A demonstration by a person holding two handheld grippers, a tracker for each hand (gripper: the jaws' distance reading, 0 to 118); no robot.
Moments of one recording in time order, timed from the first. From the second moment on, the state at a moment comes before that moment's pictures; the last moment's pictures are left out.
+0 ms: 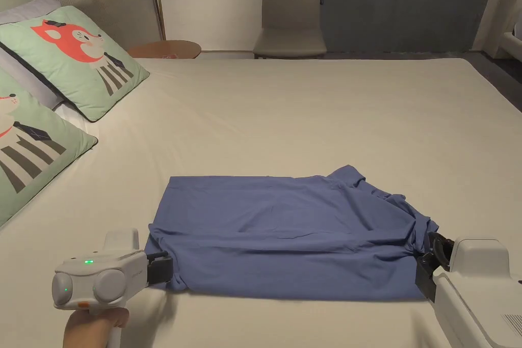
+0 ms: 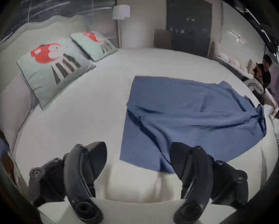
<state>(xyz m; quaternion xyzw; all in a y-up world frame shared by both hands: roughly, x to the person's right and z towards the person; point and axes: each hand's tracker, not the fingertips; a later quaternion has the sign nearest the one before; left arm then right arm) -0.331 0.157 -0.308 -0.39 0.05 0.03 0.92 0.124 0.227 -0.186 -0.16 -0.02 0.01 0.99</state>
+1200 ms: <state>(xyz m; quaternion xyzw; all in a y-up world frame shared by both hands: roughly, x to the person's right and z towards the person) -0.344 0.173 -0.256 -0.37 0.03 0.07 0.93 0.179 0.163 -0.217 -0.33 -0.04 -0.07 0.94</state>
